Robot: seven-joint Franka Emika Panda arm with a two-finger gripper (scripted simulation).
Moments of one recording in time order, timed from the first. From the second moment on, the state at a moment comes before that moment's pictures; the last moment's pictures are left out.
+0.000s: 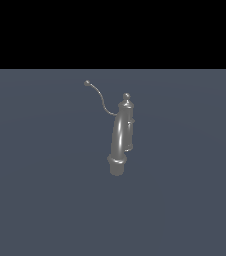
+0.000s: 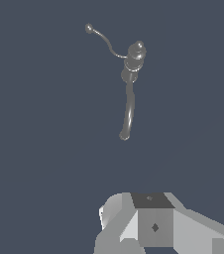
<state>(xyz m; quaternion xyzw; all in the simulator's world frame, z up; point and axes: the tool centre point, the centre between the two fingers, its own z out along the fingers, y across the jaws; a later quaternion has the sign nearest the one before) -0.248 0.010 0.483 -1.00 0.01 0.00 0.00</state>
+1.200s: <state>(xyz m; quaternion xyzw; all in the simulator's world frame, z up) -0.185 0.081 0.421 -0.98 0.22 0.00 0.00</state>
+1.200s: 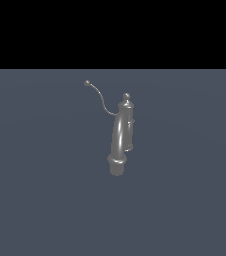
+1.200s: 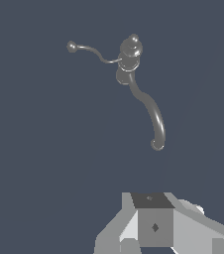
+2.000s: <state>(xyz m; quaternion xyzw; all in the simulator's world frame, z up) -0.114 0.115 0.371 -0.92 0.39 0.00 0.01</state>
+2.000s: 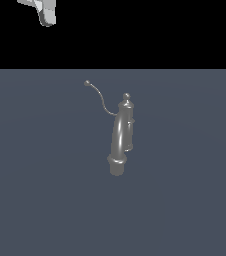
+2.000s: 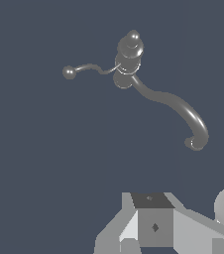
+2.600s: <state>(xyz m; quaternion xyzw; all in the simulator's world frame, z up) -0.057 0.122 0.335 -0.86 0.50 0.00 0.01</state>
